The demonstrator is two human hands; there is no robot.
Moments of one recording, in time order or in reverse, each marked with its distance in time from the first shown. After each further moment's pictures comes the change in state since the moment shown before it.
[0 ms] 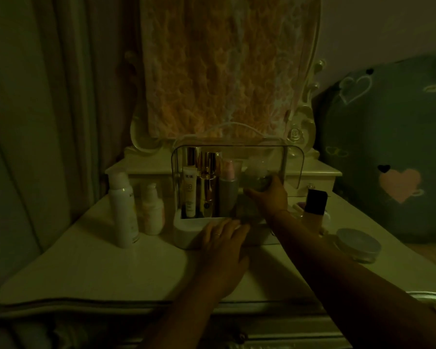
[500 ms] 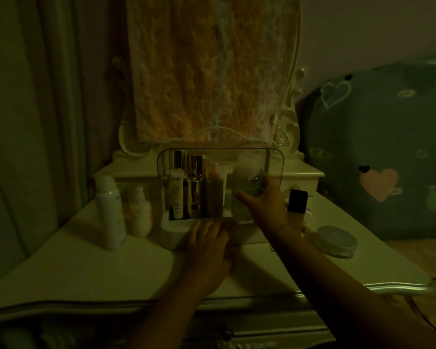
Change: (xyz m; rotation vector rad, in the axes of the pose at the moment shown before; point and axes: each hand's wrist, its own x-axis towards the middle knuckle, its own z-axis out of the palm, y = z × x) left_hand -0.001 0.004 -0.005 0.086 -0.007 -0.010; right_hand -0.050 -0.029 -0.043 0.126 -0.052 -0.141
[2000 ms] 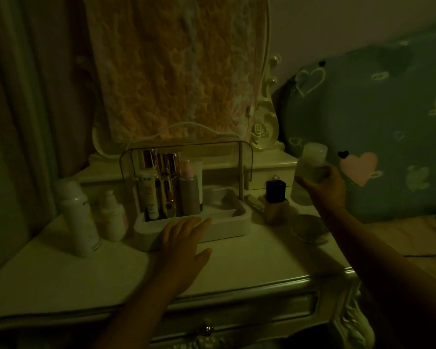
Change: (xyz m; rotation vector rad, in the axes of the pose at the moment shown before) left_hand 0.000 0.000 0.002 0.002 -0.011 -0.043; right_hand 0.053 0.070 -0.152 -0.126 0.336 0.172
